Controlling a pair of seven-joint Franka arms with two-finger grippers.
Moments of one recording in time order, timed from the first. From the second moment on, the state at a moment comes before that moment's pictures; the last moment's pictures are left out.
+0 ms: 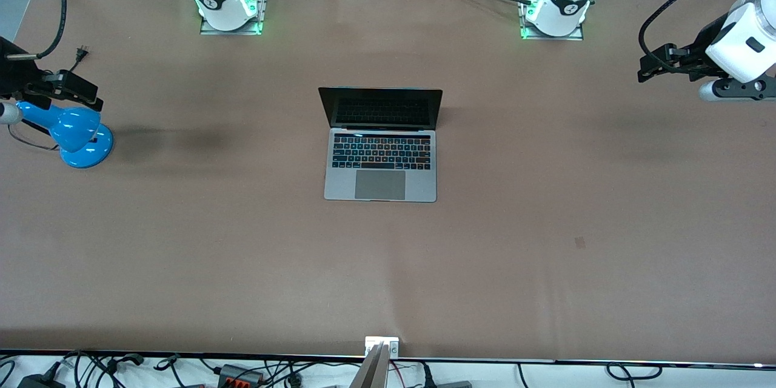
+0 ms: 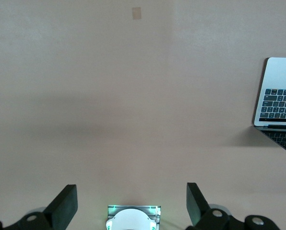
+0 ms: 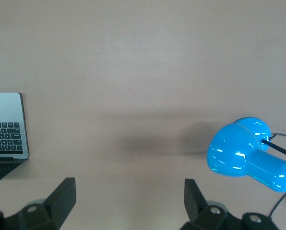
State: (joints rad) left arm 0.07 -0.05 -0.10 -1.66 -0.03 1.43 -0.07; right arm 0.01 0.03 -0.04 -1.60 0.00 1.58 -0.01
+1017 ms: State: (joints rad) left arm 0.07 -0.04 -0.11 -1.66 -0.04 1.43 -0.07; right arm 0.01 0.11 -0.04 -1.60 0.01 1.56 -0.01
